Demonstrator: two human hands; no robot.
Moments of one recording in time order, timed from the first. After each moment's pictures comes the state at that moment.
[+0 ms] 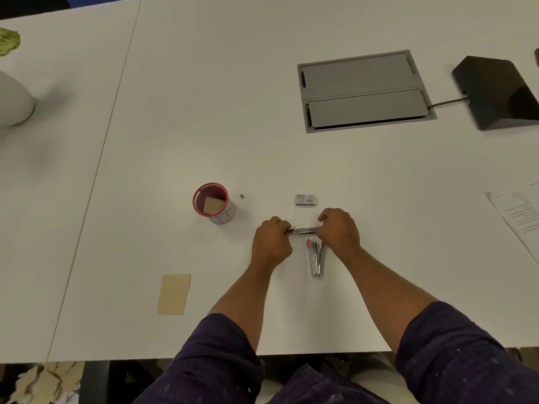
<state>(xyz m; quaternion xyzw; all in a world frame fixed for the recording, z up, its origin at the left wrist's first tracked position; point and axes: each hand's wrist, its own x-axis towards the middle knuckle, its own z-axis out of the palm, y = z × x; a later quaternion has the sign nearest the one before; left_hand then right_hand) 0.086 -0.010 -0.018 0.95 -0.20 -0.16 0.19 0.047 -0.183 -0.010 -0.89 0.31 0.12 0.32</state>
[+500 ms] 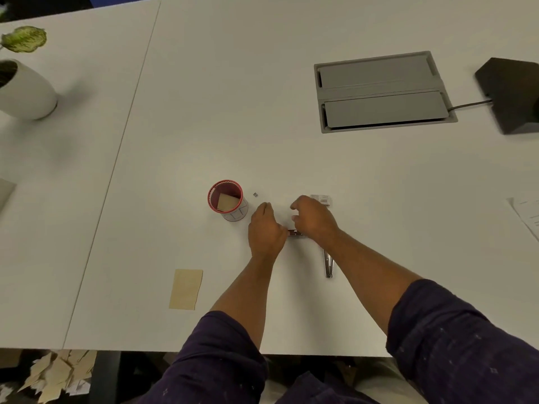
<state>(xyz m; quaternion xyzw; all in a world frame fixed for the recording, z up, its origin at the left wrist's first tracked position) 0.103 0.012 -0.008 0.96 -0.04 -0.11 0.27 0.102 -0.127 -0.001 -0.92 0.11 0.17 0.32</state>
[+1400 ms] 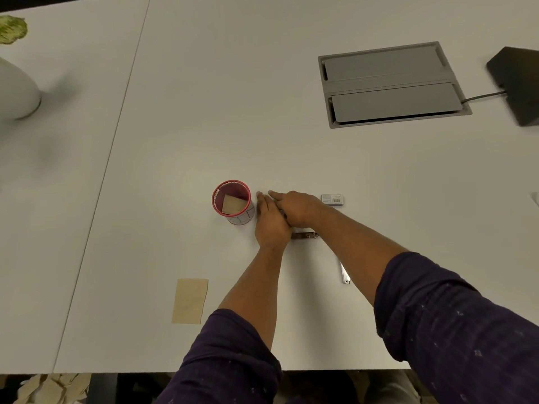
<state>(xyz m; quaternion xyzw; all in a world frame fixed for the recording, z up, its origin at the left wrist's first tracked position) 0.148 0.016 -0.050 0.95 -0.04 -0.18 0.24 0.168 -0.093 -0.017 -0.95 -0.10 0.28 0.11</state>
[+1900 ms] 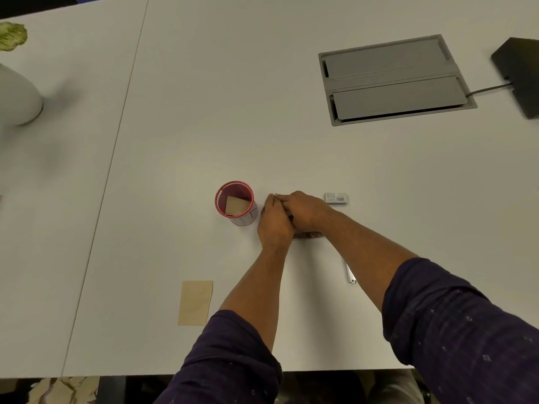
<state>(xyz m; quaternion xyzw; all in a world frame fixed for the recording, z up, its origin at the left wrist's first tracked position) 0.148 0.016 -0.045 0.94 -0.02 -0.14 0.32 0.156 -0.097 -0.024 -0.95 -0.07 0.24 0.19</state>
